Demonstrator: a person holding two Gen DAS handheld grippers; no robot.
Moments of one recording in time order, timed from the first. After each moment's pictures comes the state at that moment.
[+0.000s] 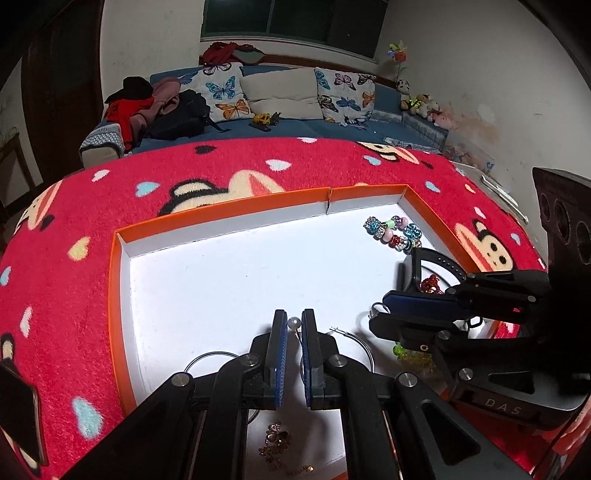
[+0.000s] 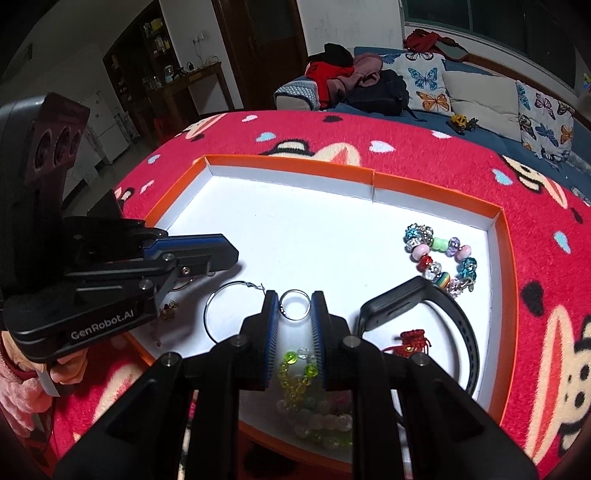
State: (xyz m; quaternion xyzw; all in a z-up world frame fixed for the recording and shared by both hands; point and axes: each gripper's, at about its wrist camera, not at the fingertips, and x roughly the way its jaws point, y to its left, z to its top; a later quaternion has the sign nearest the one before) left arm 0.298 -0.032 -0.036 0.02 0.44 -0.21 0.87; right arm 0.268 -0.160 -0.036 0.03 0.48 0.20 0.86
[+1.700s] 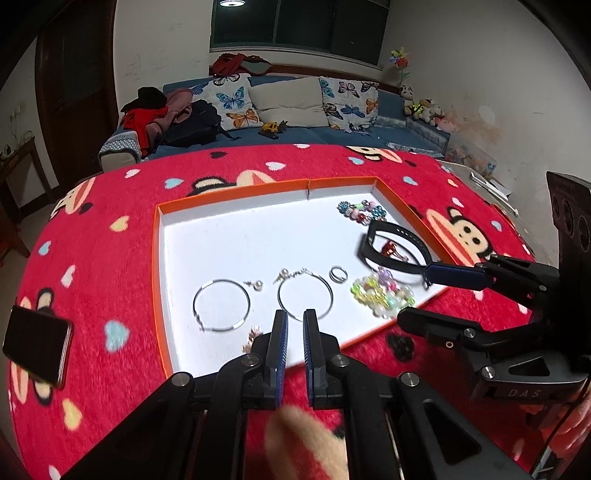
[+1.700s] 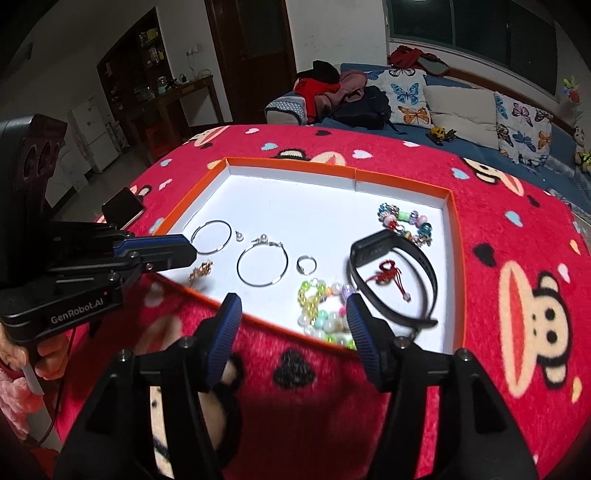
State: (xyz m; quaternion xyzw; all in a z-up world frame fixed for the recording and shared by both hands) left arm 0.197 -0.020 0.005 0.03 0.43 -0.19 0.88; right arm 0.193 -0.170 -0.001 0.02 0.45 0.16 0.88
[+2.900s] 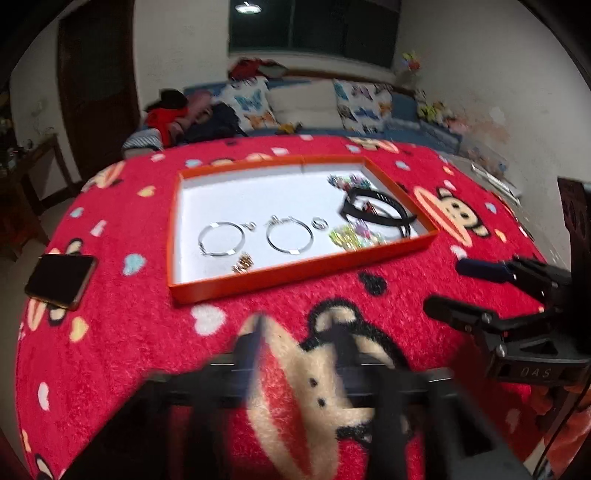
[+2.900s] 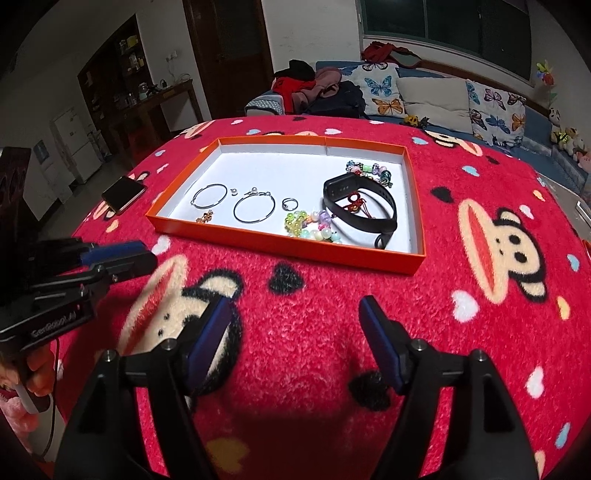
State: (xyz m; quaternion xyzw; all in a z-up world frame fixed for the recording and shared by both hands) left arm 0.098 -0.022 0.008 0.03 0.40 -0.14 0.90; right arm 0.122 -0.185 -0.003 0.03 0.45 0.12 0.88
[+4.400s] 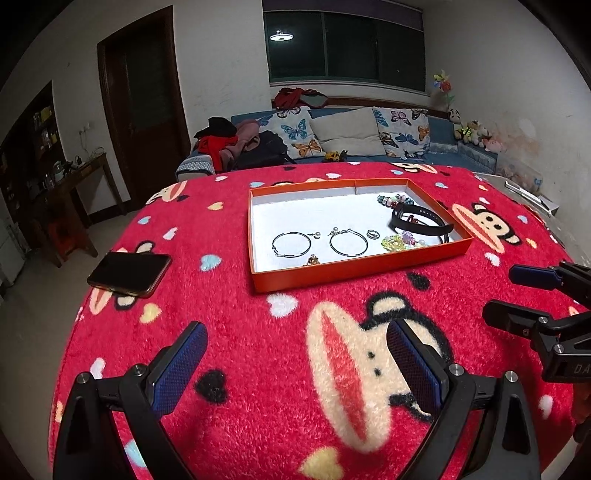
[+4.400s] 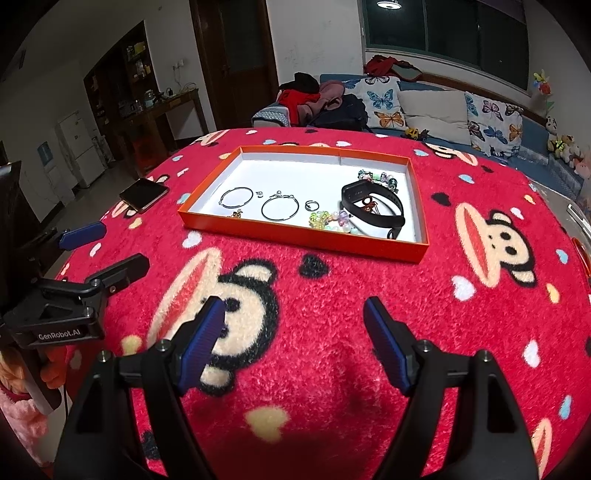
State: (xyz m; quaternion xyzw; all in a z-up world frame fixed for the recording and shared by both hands) left arm 0.048 0.014 0.018 0.06 0.36 -0.06 0.93; right arm 0.083 -0.169 0.018 0.03 0.43 0.12 0.89
